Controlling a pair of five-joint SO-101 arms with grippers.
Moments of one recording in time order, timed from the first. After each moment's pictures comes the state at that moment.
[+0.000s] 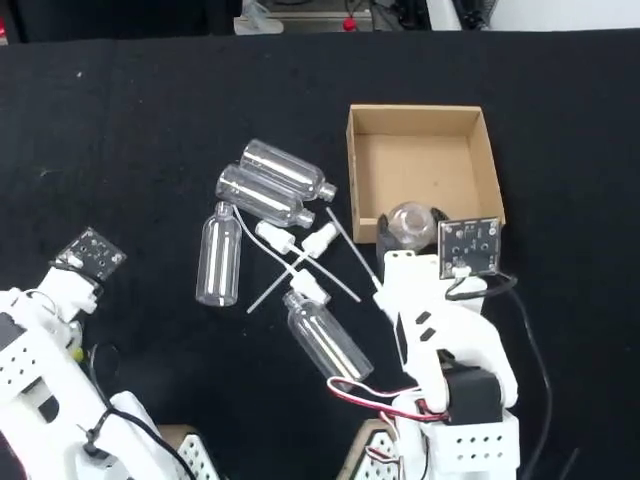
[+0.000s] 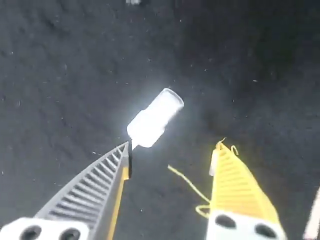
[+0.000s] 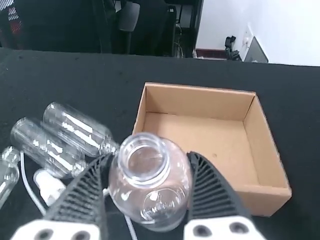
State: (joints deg) left arm -49.7 -52.4 59.9 62.5 -84.1; right arm -3.0 -90.8 75.6 47.3 2.5
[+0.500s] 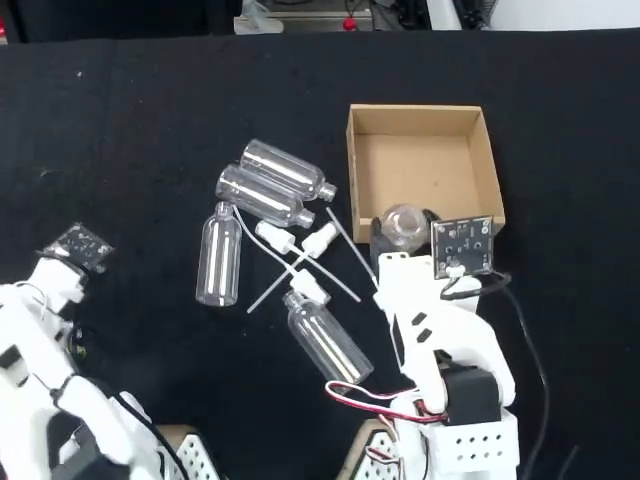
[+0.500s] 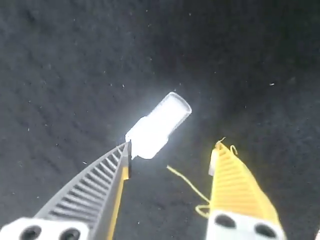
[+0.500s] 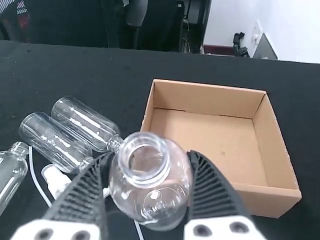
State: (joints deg) left arm -51.0 -34.9 54.5 57.3 -84.1; right arm -4.7 -90.8 75.6 47.3 2.5
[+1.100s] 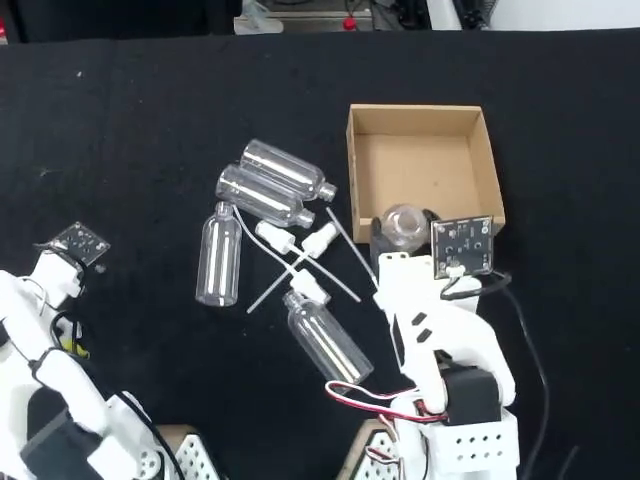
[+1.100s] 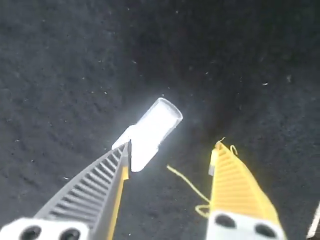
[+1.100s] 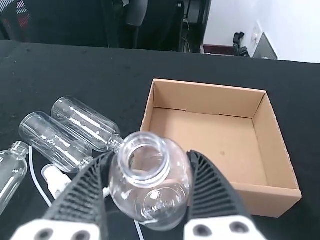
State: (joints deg) left arm -50.8 -24.3 50.7 56.7 -85.1; right arm -4.7 -90.8 75.6 47.3 2.5
